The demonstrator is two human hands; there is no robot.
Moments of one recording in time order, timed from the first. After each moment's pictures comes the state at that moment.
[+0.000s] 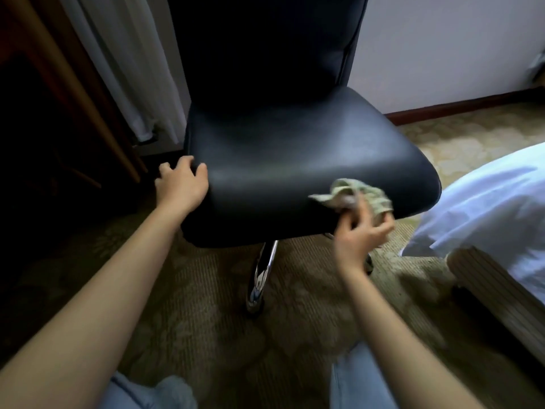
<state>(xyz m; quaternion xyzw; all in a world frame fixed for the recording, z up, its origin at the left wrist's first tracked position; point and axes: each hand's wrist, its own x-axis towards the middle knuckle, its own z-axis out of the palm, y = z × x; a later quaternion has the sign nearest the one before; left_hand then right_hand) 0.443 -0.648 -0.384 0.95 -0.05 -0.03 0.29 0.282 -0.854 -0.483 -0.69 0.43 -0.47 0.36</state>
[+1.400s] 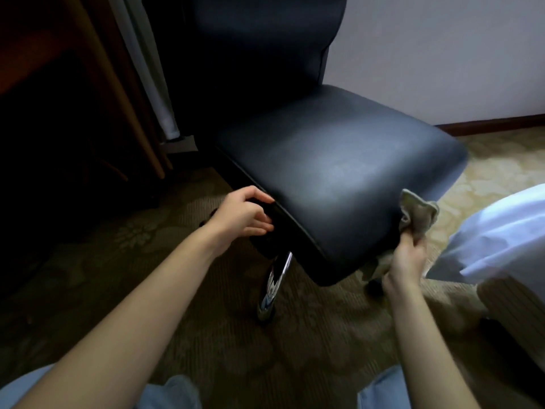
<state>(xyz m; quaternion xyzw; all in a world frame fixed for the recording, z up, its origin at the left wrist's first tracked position) 0.388 -0.660 -0.390 0.77 -0.11 -0.27 0.57 0.269 -0.896 -0.487 -0.51 0.43 -0.42 0.61</state>
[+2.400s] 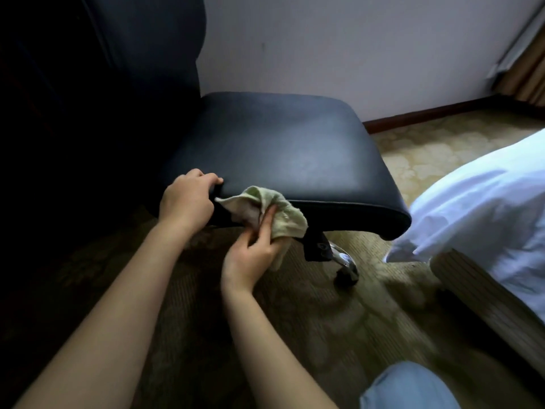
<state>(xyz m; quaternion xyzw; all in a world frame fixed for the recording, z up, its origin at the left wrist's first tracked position) 0.431 -0.690 -0.388 0.94 -0.26 0.06 0.19 0.357 -0.725 -0.475 -0.57 0.38 -0.50 0.54</state>
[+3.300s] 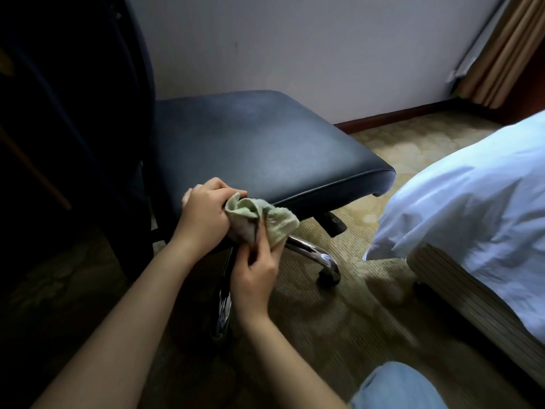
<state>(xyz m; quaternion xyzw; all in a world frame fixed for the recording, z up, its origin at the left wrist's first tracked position) 0.406 -0.727 -0.409 0.85 -0.38 0.06 0.36 0.320 -0.755 -0.493 -0.66 0.27 -0.49 0.50</state>
